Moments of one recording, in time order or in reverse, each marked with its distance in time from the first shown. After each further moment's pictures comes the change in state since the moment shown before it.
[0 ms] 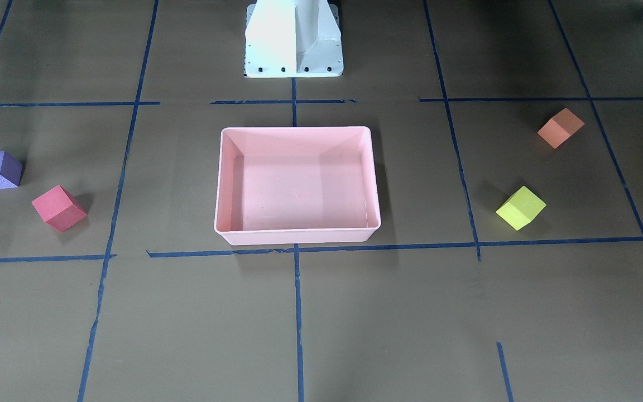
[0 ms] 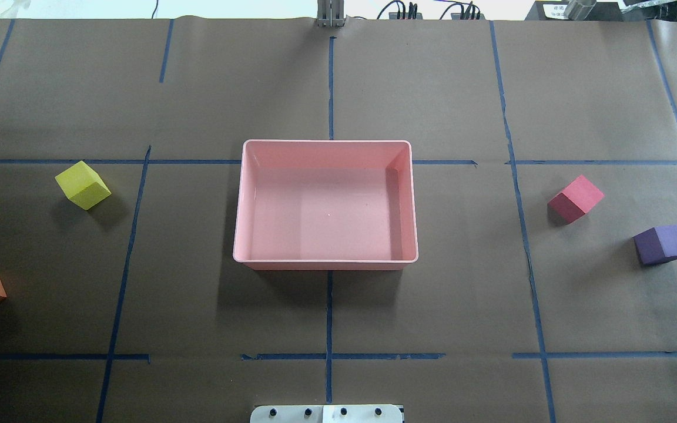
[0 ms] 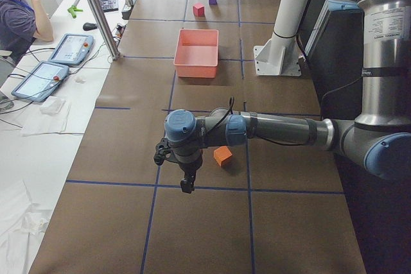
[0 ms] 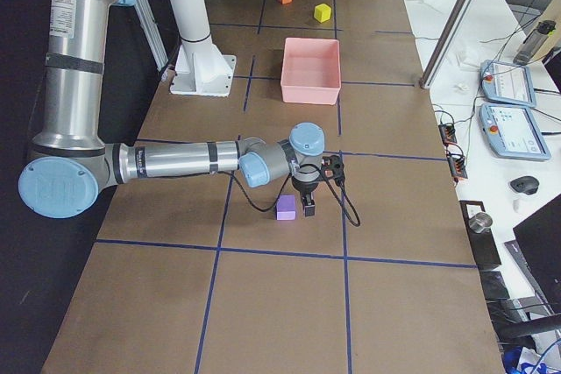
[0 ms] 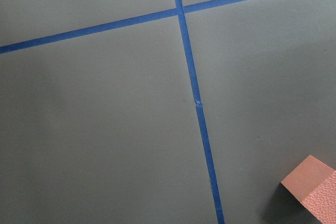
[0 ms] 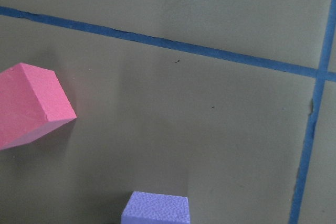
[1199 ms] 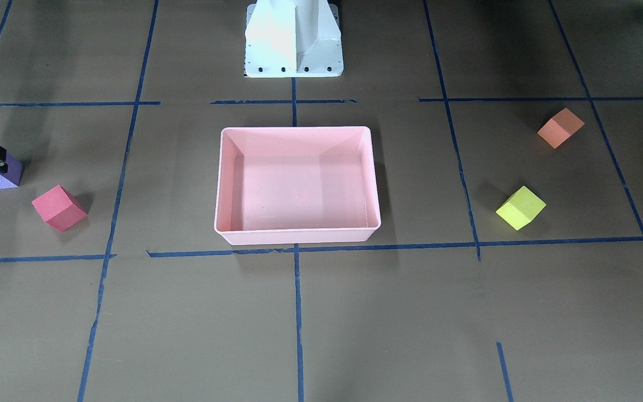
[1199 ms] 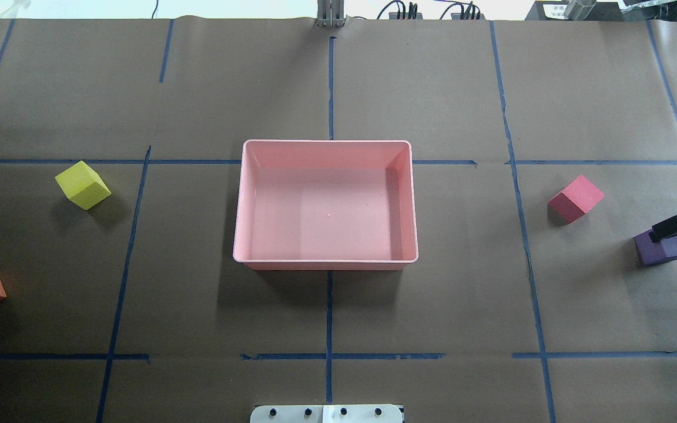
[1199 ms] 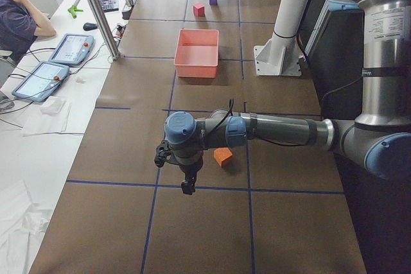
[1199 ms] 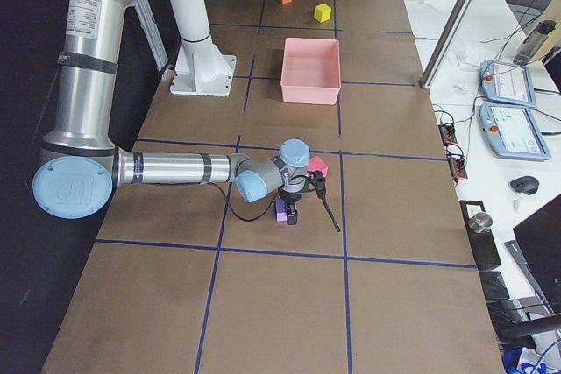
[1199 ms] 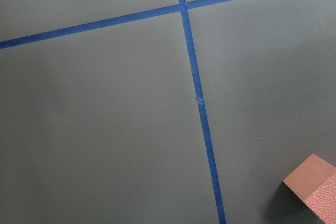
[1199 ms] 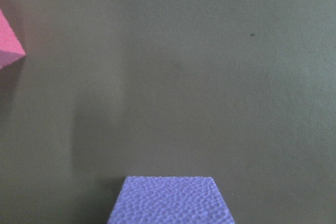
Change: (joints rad) left arm 0.000 0.000 0.011 0.000 -0.001 0.000; right arm -0.194 -0.034 -0.102 0.127 -0.087 0.140
